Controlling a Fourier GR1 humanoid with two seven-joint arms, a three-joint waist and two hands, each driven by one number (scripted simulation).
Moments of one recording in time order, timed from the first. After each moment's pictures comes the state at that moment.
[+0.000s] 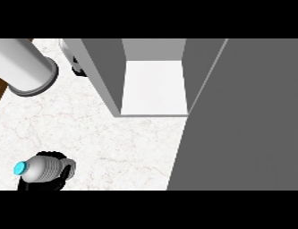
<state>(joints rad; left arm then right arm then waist) -0.03 0.10 0.39 -0.78 0.12 -0.39 -0.76 0.14 -0.30 0.72 -2.48 0.11 -0.39 0.29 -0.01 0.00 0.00</state>
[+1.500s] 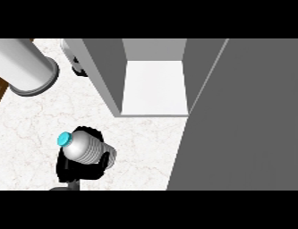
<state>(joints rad) 0.01 0.00 -0.08 -1.26 0.34 -0.06 -0.49 0.11 -0.33 0.74 -2.48 0.12 -0.42 0.30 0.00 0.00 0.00</state>
